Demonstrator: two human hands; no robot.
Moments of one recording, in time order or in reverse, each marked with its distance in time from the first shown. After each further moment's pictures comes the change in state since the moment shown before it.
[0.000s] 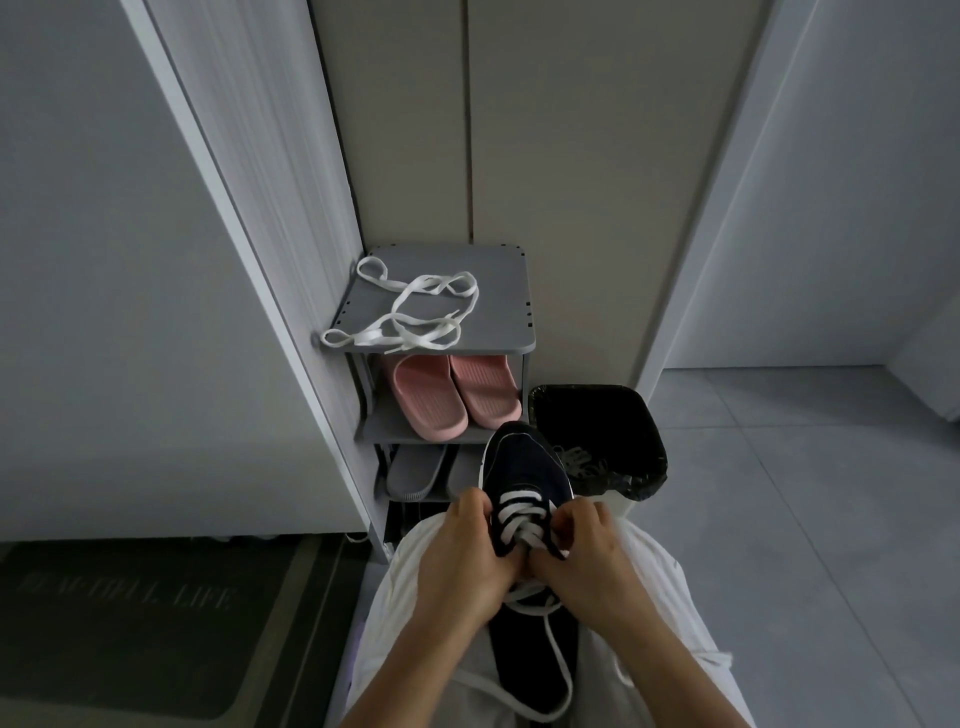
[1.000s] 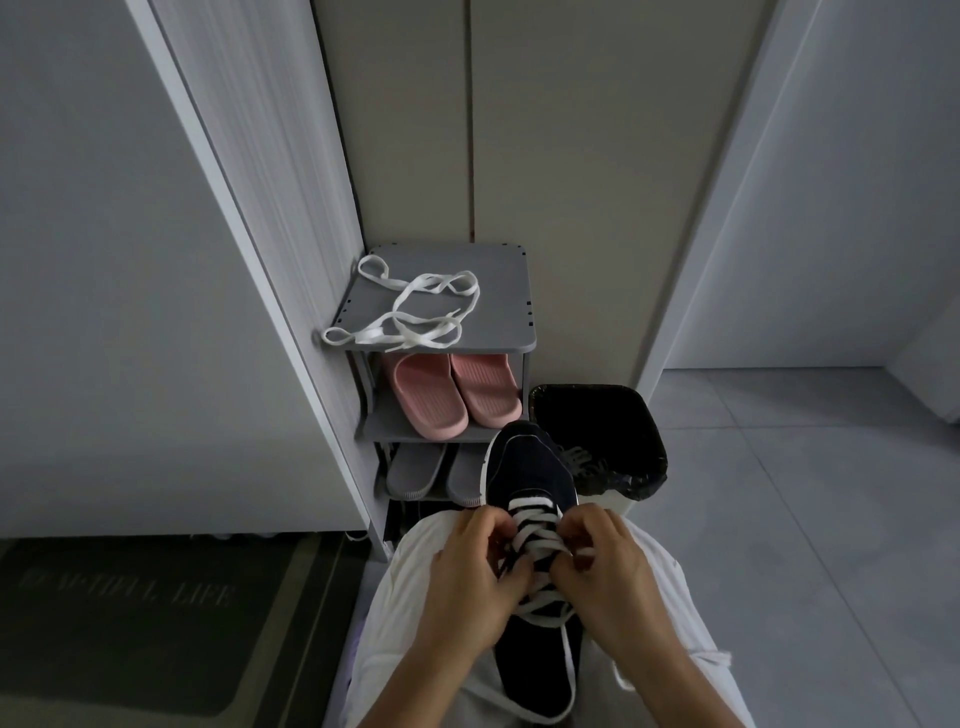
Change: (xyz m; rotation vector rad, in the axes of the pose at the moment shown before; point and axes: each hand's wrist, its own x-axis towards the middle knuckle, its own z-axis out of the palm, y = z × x) left_hand -0.016 -0.006 0.009 -0.269 0.024 0.122; right_hand -0.018 0.003 -0.010 0.097 0.073 -0.096
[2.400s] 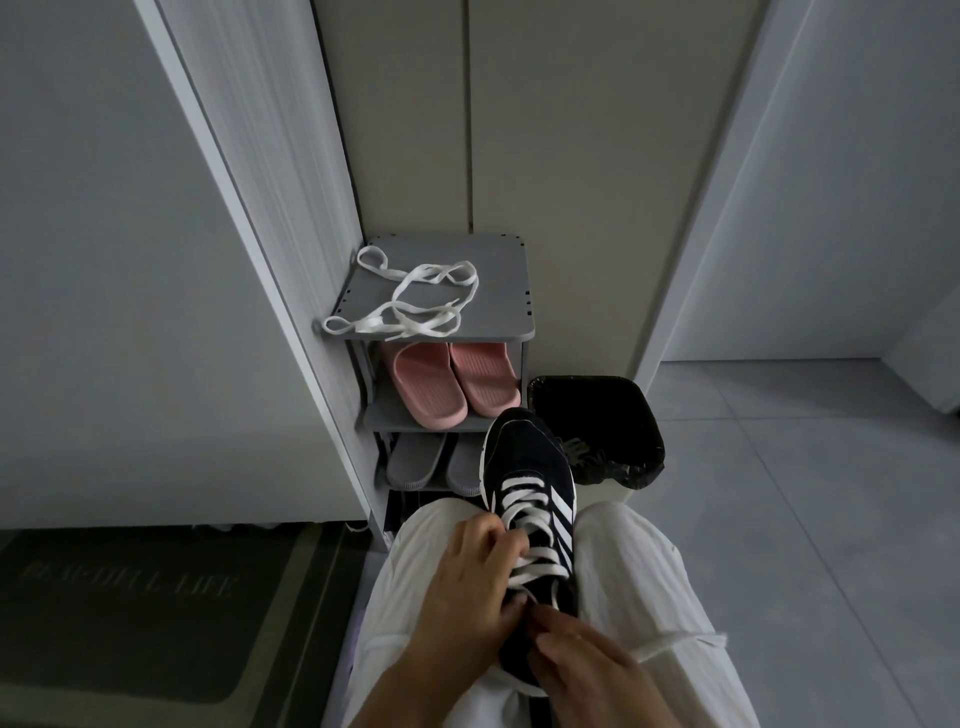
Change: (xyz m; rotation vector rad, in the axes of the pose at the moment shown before) left_hand -0.014 -0.038 0.012 0.315 0.010 0.427; right_hand -0.066 -0.011 0.012 1.158 -0.349 0.461
